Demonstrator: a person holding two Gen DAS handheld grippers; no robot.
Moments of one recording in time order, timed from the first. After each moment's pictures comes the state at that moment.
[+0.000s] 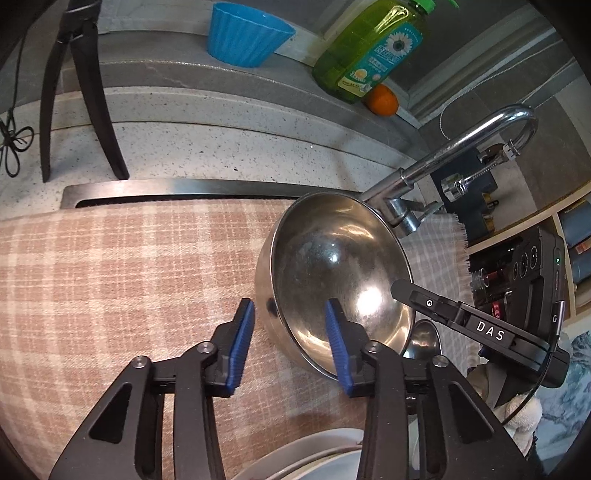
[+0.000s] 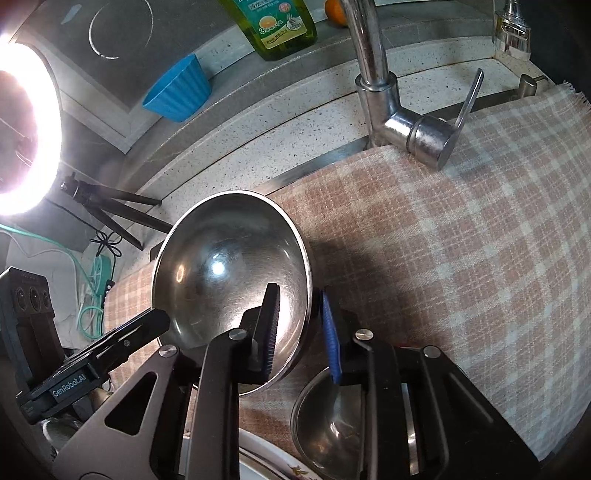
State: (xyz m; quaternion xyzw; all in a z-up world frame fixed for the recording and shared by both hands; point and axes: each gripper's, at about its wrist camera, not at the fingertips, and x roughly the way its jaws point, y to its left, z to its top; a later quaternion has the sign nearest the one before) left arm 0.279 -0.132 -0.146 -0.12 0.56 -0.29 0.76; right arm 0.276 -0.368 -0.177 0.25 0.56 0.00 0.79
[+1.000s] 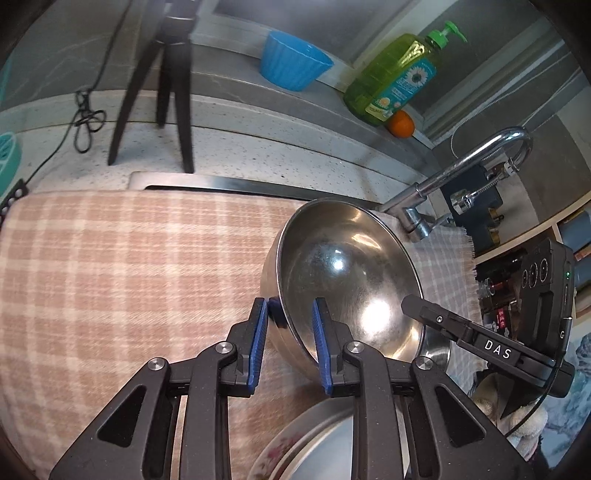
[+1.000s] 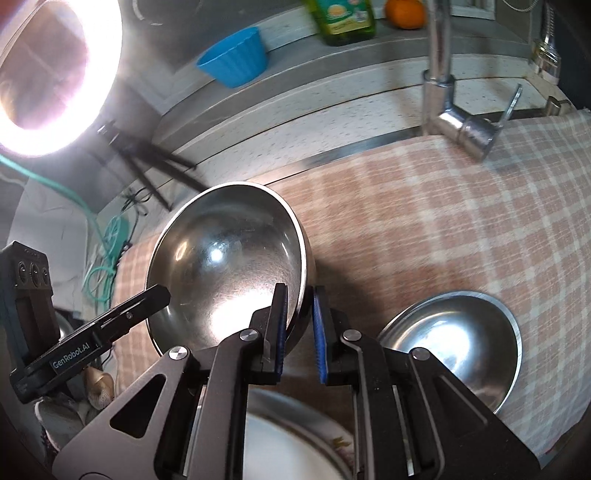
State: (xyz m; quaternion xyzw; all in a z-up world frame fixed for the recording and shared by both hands) left arm 0.247 -0.066 -0.129 -0.14 0.54 -0.25 0.79; right arm 0.249 -0.306 -0.160 0.21 0.55 0.06 0.81
